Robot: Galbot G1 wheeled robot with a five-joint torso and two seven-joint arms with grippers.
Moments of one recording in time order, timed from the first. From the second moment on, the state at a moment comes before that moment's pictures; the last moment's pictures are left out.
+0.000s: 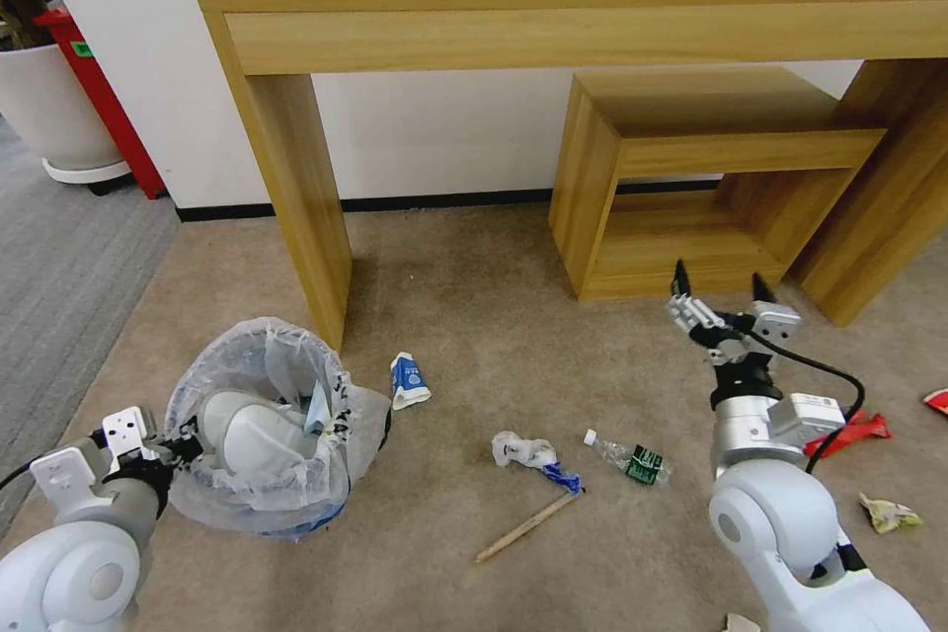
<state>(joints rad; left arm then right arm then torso) 1.56 -1.21 -0.90 -2.21 -0.86 0.67 -0.43 -1.32 1.06 0.39 2.19 0.63 -0.14 0.55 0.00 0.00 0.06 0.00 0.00</state>
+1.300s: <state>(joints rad) 1.50 -1.27 -0.86 -2.11 -0.81 0.67 -0.43 -1.20 1.15 0.05 1.80 1.31 -0.42 1.01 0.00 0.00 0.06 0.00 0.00</state>
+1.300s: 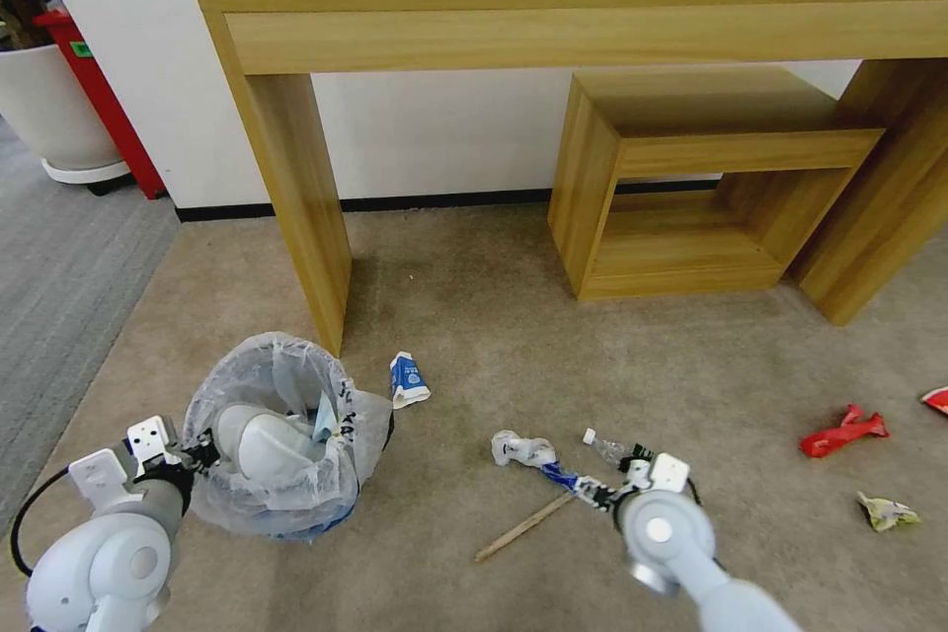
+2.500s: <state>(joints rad) 1.50 -1.27 -0.86 -2.10 -0.81 0.67 -0.43 -1.13 1.32 0.00 1.51 1.17 -0.33 0.90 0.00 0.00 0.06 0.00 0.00</state>
